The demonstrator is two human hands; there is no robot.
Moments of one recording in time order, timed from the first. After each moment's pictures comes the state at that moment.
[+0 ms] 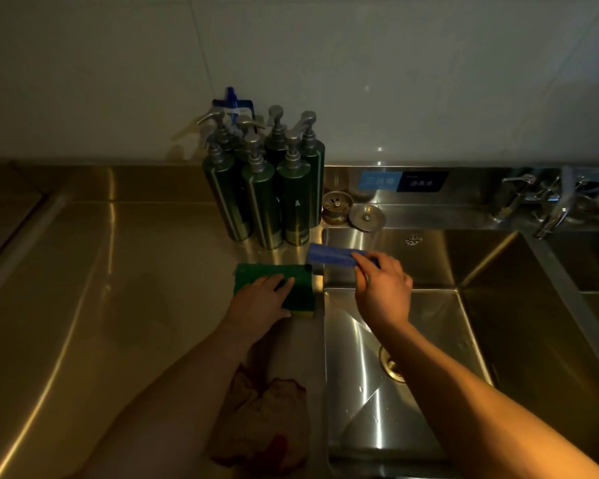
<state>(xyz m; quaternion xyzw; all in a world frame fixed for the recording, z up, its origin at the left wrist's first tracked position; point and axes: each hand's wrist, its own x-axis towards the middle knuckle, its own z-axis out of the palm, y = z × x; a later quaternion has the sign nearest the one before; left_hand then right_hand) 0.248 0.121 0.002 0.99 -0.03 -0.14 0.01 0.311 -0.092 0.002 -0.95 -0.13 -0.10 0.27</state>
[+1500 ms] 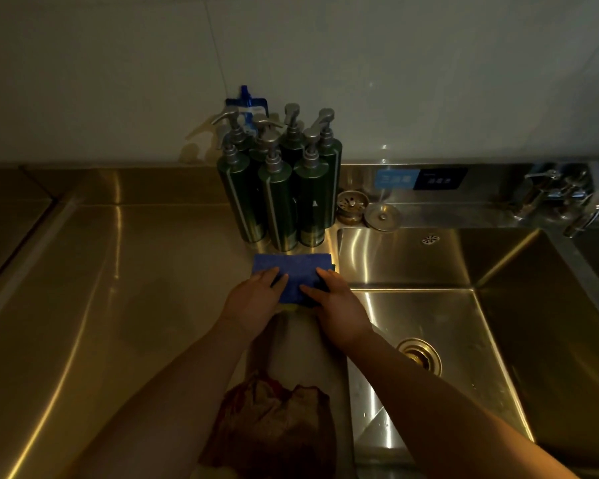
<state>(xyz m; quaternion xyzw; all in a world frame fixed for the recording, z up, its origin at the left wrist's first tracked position) 0.250 0.158 0.003 0.99 -0.03 -0.13 -0.04 0.288 -0.018 -0.028 -0.92 -0.28 0.09 0.27</state>
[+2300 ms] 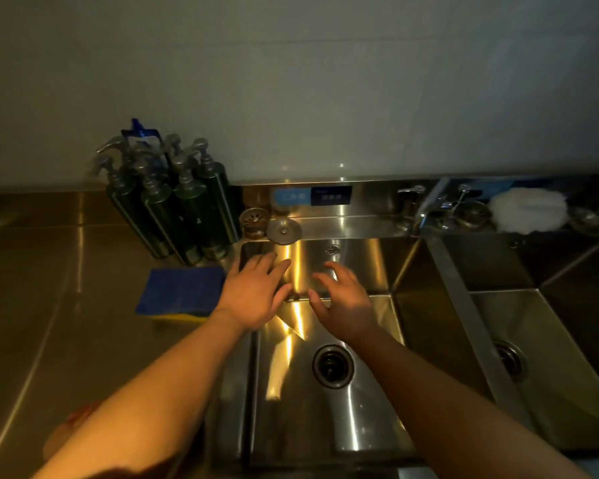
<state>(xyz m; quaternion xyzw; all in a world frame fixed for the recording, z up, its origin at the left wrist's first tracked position) 0.295 -0.049 0.063 1.00 -0.05 0.00 -0.01 0.325 -0.232 0.025 -0.91 -0.25 -0.13 0.31</state>
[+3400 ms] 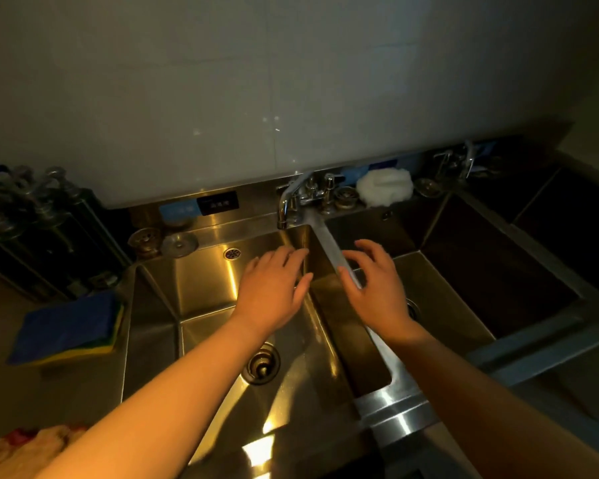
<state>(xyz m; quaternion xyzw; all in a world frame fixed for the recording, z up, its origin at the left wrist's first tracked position) 0.275 -0.256 0.108 0.97 -0.18 0.10 0.12 0.275 -0.447 0.075 -0.92 -0.05 -0.18 0.34</state>
